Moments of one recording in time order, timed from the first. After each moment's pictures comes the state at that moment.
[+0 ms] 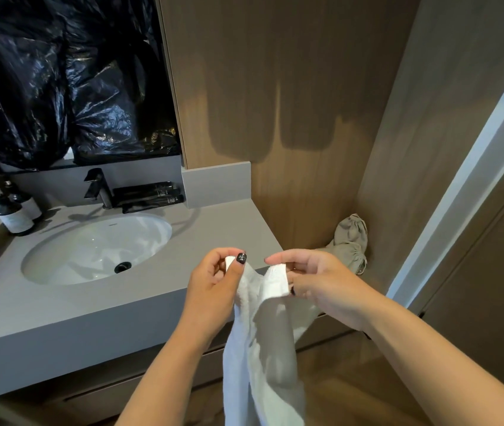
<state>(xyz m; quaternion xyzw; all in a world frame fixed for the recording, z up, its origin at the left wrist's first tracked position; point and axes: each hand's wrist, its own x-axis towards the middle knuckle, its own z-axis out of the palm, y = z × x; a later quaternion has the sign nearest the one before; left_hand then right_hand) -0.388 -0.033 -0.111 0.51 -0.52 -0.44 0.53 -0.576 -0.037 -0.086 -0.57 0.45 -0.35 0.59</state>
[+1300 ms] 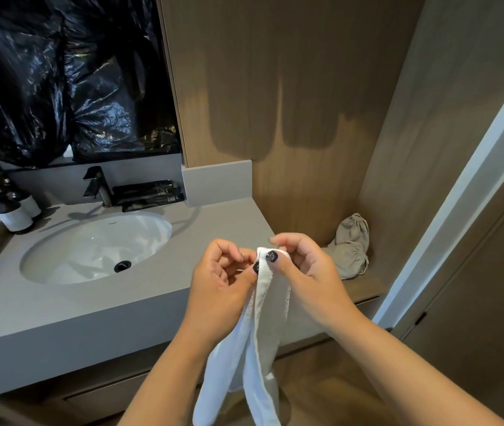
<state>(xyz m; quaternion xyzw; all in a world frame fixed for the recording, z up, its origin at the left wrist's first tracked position) -0.395 -0.031 -0.100 0.42 -0.52 -0.47 0.58 -0.550 -0.047 -0.110 -0.60 0.42 -0.53 0.42</state>
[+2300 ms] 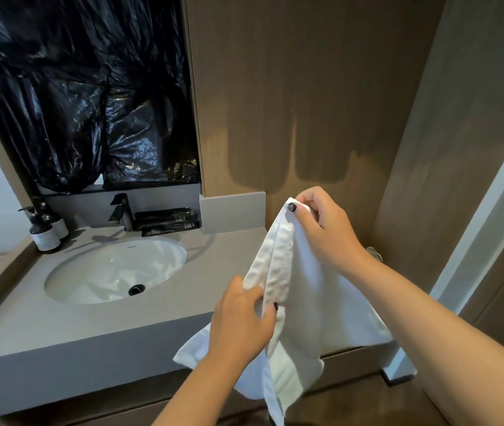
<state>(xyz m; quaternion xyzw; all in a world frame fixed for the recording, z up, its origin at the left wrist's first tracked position) -0.408 -0.061 -0.146 0.62 -0.69 -0.11 0.36 -0.569 -0.120 -0.030 -0.72 0.46 -0.49 0.17</state>
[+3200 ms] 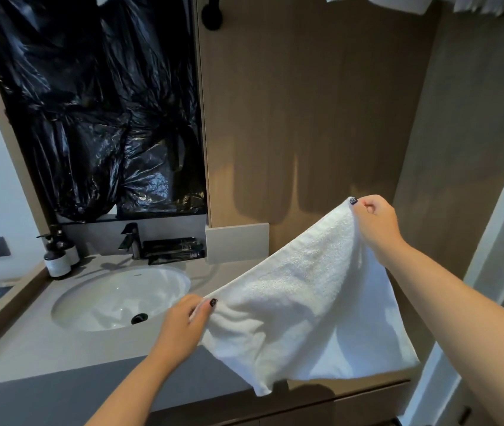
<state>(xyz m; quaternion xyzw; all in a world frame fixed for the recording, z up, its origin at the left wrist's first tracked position) -0.313 -0.095 -0.148 0.58 -0.65 -0.19 0.45 -0.654 -0.185 0.003 -0.54 0.57 -0.58 0.19</state>
